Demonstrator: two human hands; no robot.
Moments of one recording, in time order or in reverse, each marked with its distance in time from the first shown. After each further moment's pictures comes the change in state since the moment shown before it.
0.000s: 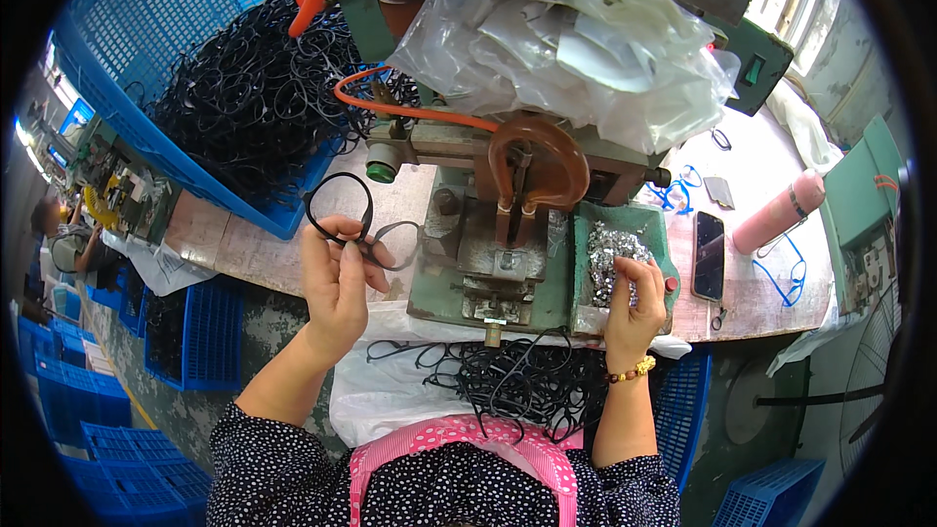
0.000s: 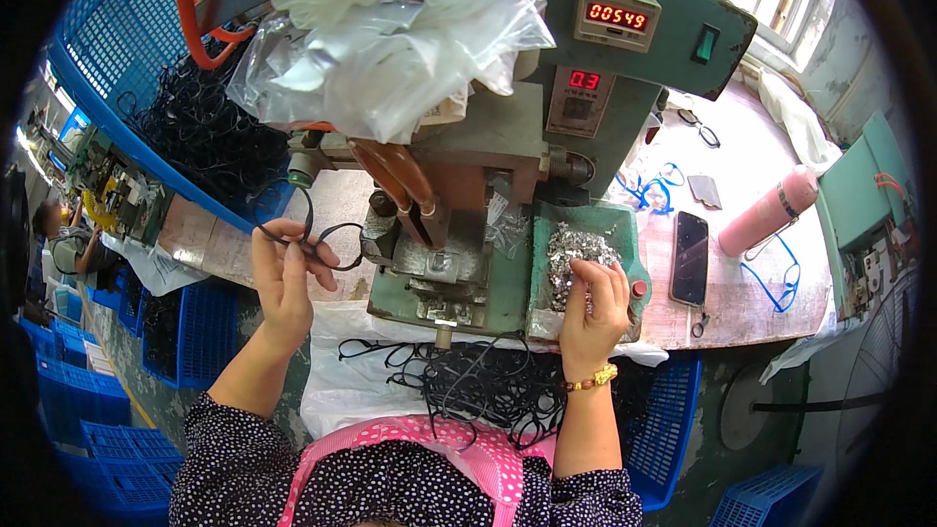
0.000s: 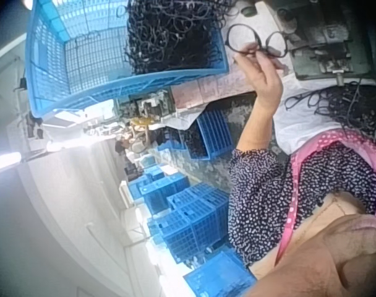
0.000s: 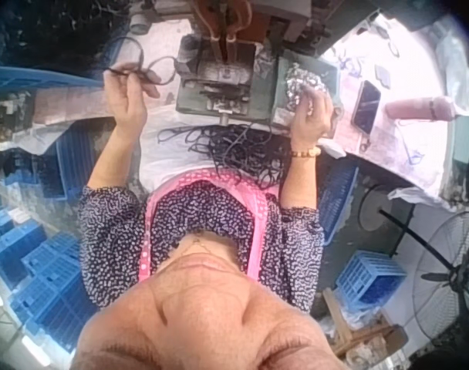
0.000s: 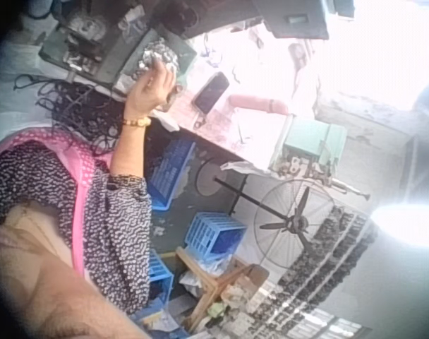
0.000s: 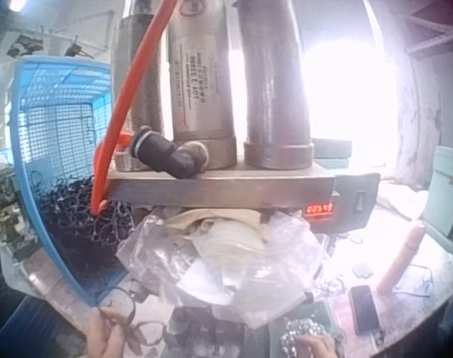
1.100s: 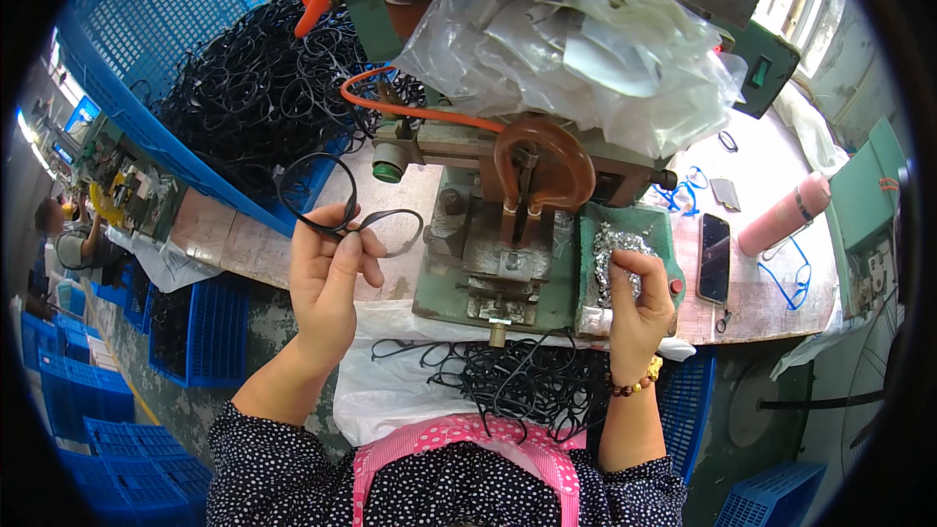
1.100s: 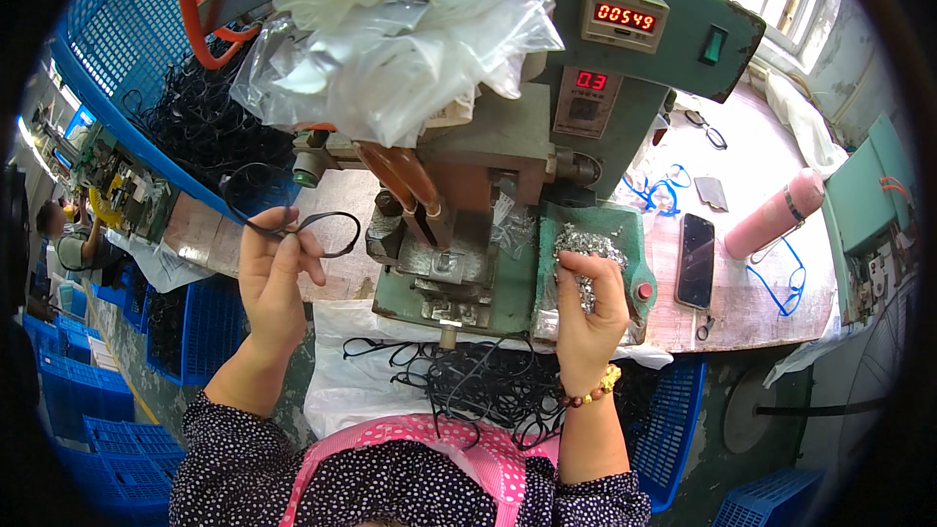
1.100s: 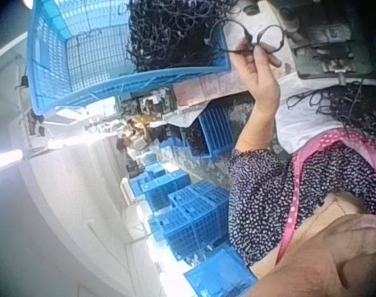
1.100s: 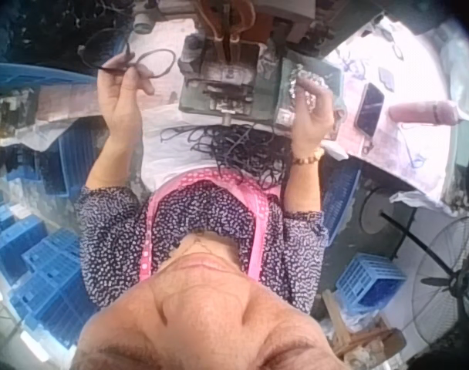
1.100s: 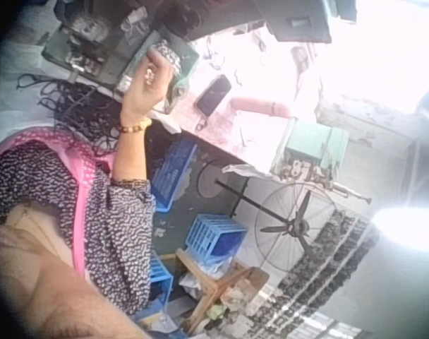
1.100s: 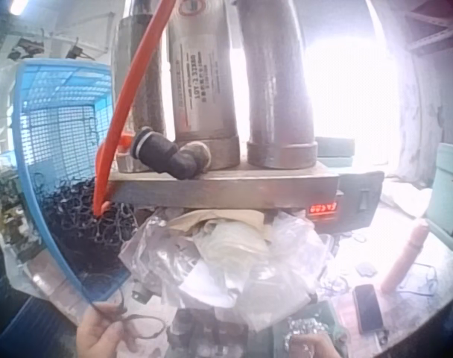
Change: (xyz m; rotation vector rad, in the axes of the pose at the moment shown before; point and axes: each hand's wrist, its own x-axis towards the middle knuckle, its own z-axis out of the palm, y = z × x) left_hand 0.005 0.028 0.001 -0.160 0.097 -0.100; right_hand 0.016 -0.041 -0.006 0.469 -0.092 0.288
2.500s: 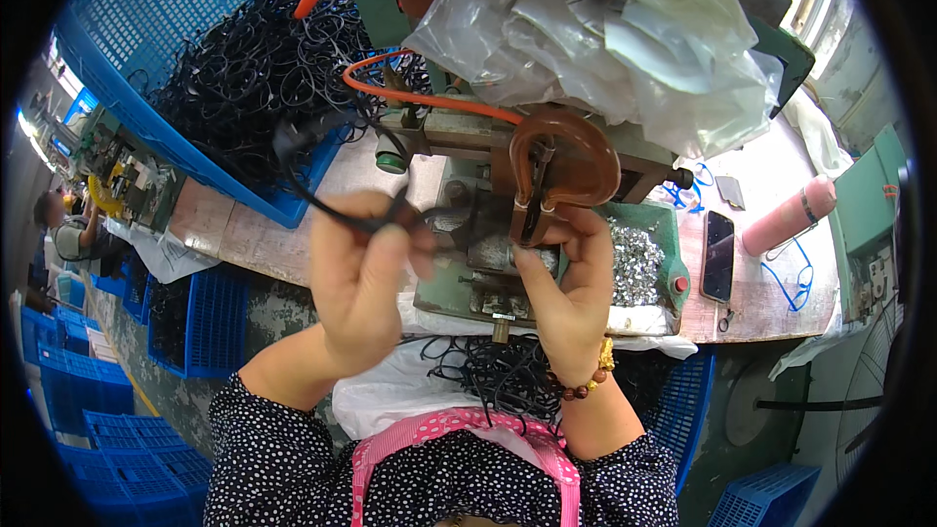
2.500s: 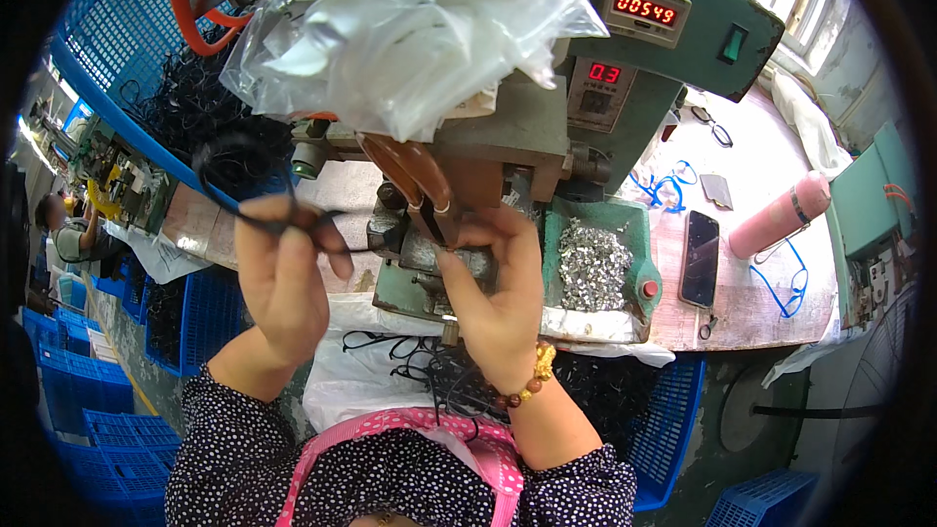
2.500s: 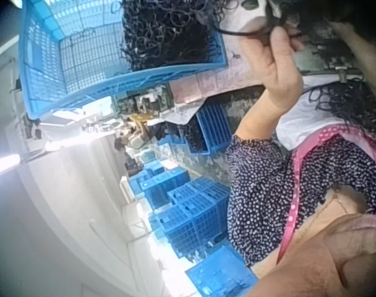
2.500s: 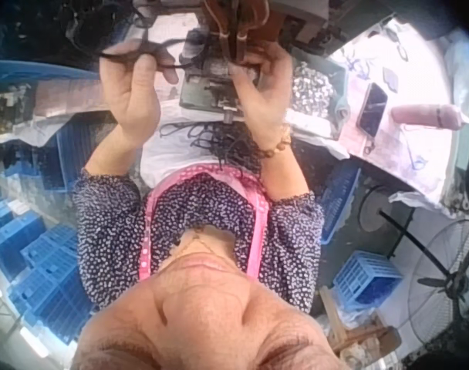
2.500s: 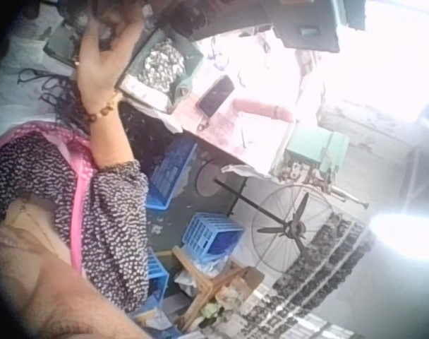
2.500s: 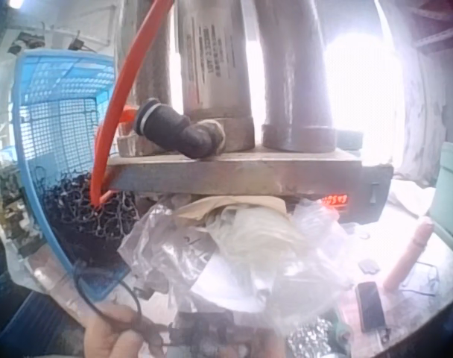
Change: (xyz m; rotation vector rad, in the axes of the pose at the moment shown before) left_hand 0.011 0.025 0.044 -0.048 -0.126 0.281; right_hand 0.000 -0.050 0.077 0.444 -0.205 0.031
